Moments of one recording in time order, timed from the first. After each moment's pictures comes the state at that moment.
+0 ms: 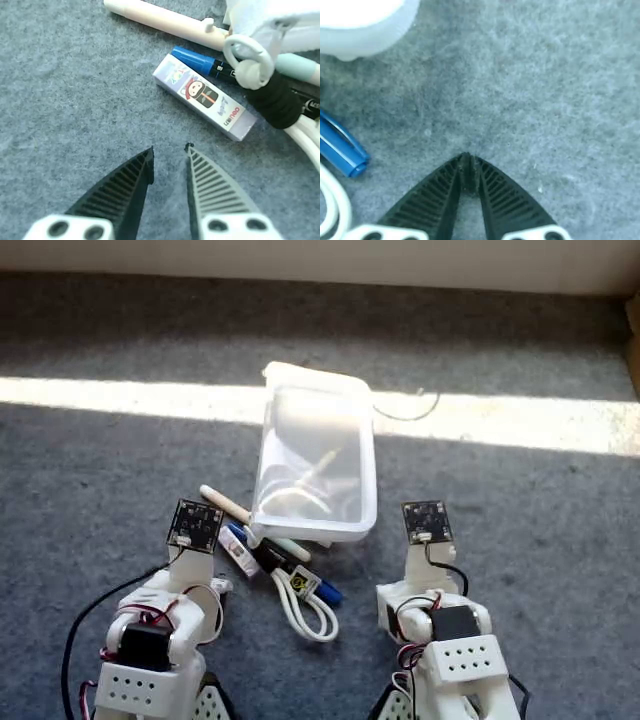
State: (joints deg) left arm 2.7 -101.5 96.0 74.8 2.9; right arm -10.7 -69.6 94.5 55.4 0.5
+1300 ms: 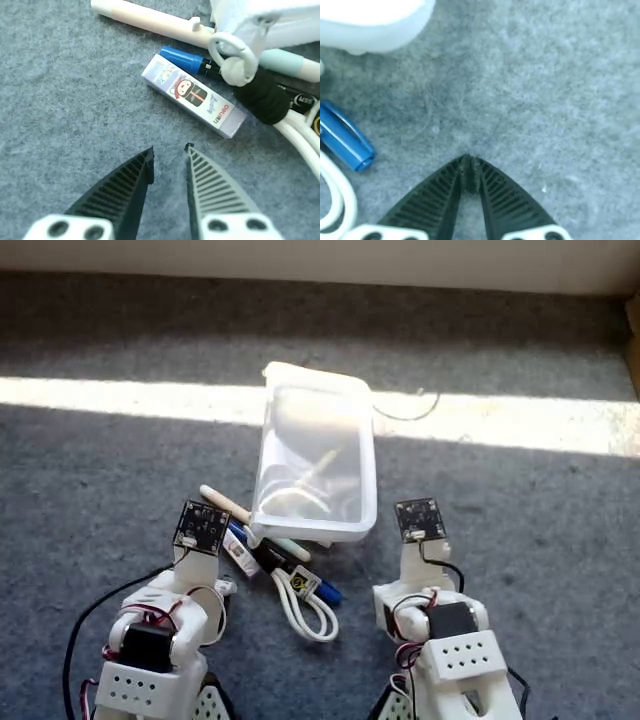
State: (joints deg) left arm 4.7 -101.5 96.0 74.9 2.9; right arm -13.0 -69.2 90.5 56.4 0.5
